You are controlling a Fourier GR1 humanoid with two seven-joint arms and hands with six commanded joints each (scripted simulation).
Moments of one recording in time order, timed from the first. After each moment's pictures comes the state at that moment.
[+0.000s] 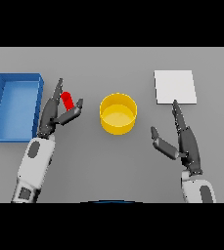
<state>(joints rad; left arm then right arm) -0.38 0.02 0.01 -1.04 -0.22 0.12 -0.20 0.11 -0.03 0.14 -1.72 0.24 -0.05 -0.11</state>
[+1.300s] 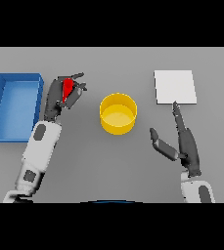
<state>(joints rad) -0.57 0.03 0.03 -0.93 -0.24 0.21 -0.29 0.12 -0.04 0.15 -1.70 0.30 -0.08 -0.12</state>
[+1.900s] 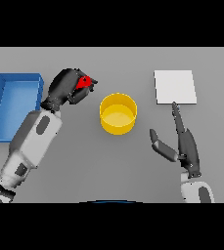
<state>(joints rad) -0.66 0.20 -0.27 -1.05 -0.57 0.08 -0.05 0.13 -0.04 0.16 -1.72 0.31 -0.08 -0.13</state>
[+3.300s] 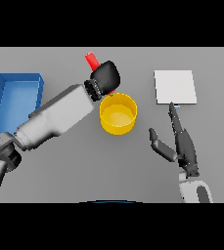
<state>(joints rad) -1.16 0.22 -0.94 -0.73 -1.26 -0.25 -0.05 0.12 -0.02 0.16 -1.69 0.28 -0.06 -0.15</state>
